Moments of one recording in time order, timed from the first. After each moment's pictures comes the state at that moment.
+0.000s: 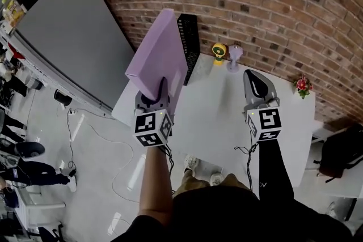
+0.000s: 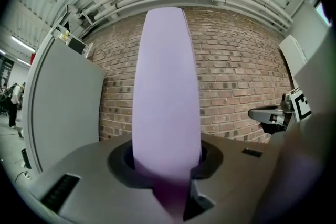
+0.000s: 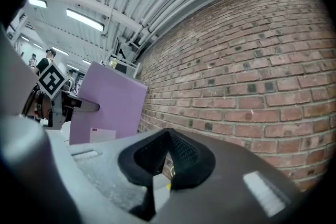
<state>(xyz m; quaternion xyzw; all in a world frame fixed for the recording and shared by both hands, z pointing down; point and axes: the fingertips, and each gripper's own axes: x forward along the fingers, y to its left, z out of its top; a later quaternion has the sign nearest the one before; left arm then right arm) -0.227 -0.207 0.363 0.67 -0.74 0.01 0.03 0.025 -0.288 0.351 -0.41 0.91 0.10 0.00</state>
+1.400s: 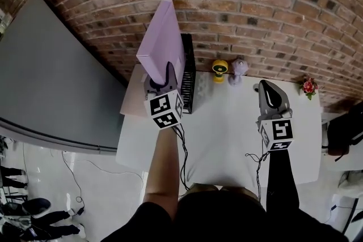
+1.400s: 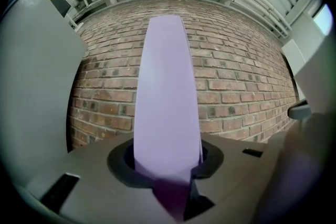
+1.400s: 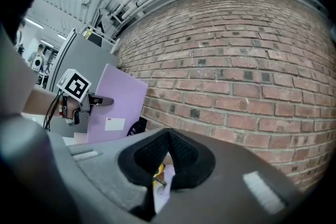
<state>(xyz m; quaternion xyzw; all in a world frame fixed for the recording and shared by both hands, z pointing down) -0.311 -0.457 0.389 0.72 -0.70 -0.01 0.02 -0.006 -0.394 0.382 -0.54 0.83 0.08 -0.07</state>
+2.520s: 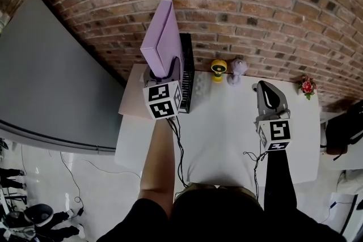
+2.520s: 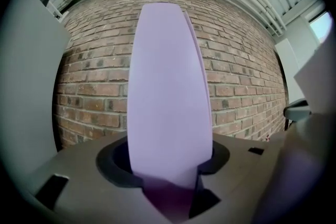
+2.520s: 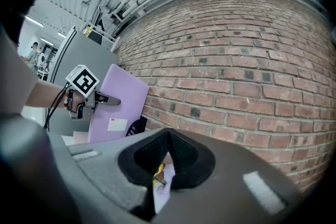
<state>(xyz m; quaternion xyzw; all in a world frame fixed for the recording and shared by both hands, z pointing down) -0.298 -0.482 0.390 0.75 -0.65 0.05 0.04 -0.011 -0.395 0.386 -0.55 0.83 0.08 -0.07</state>
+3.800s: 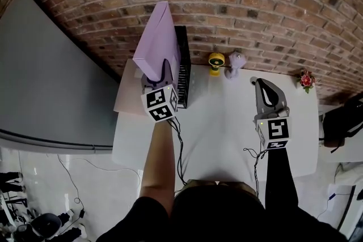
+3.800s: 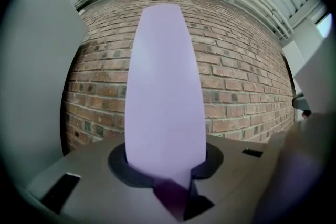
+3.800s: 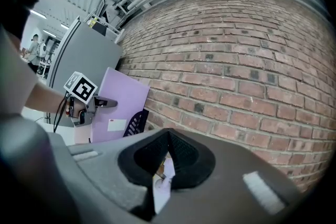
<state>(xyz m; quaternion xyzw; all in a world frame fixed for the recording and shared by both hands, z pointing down) -0.326 -0.485 0.444 0.73 -0.68 0.00 0.05 -0.020 -0.393 0.404 -0.54 0.83 0.09 -0.12</state>
